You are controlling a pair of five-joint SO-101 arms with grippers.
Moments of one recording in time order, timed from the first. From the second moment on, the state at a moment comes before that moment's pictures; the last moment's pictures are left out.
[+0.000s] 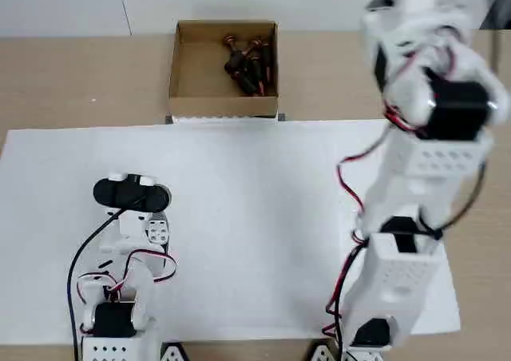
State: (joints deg) left arm -3.3 -103.4 96.6 50.9 -4.1; right arm 0.0 22.2 -91.9 96.3 8.8
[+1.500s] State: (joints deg) left arm -3.3 -103.4 96.6 50.9 -4.1; right arm 8.2 -72.4 53.4 60.0 4.1
